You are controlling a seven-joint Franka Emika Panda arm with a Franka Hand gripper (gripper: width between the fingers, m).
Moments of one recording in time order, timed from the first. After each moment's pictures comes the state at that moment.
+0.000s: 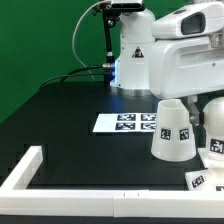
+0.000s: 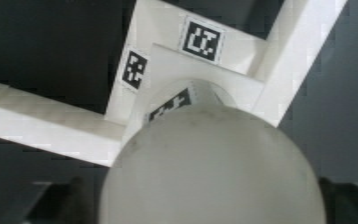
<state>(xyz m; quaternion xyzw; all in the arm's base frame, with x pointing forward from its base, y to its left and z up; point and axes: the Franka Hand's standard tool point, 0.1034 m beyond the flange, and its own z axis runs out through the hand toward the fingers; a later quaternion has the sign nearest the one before) 0.620 0.093 0.121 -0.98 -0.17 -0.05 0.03</state>
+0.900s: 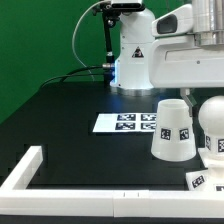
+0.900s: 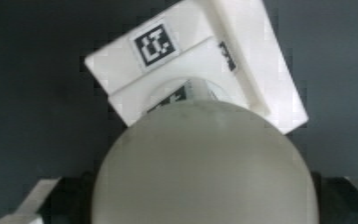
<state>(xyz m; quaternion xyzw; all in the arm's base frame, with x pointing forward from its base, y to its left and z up) 0.617 0.091 0.121 -0.94 0.33 -0.05 0.07</state>
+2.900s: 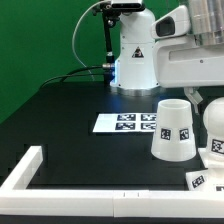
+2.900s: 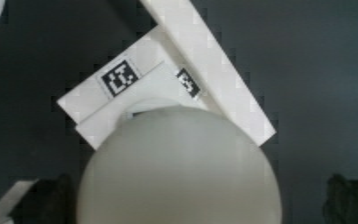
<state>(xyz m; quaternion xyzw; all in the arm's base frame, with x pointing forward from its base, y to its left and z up) 0.623 0.095 0.125 -0.98 0.19 0.00 0.08</state>
